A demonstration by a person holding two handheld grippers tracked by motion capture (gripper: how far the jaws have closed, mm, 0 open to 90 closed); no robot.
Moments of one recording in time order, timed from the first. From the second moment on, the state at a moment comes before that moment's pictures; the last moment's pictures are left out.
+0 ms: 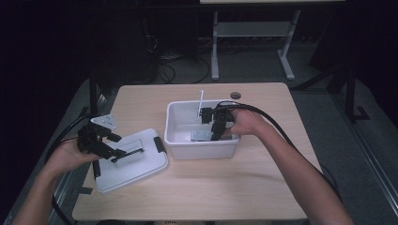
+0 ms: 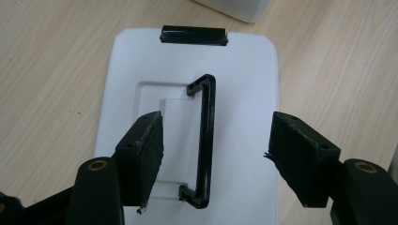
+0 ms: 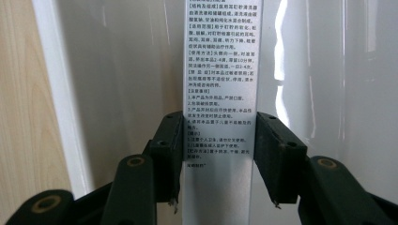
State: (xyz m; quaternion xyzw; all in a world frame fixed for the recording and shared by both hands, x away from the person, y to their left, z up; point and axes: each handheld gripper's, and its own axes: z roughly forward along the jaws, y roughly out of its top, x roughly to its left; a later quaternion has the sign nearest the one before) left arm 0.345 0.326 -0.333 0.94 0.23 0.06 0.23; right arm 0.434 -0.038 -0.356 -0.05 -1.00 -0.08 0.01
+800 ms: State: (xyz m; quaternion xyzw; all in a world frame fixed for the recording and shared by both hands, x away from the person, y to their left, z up) left arm 0.345 0.322 -0.333 0.94 0.23 0.06 0.23; right arm 0.431 -0.045 -0.340 -0.05 -0.99 -0.11 0.01
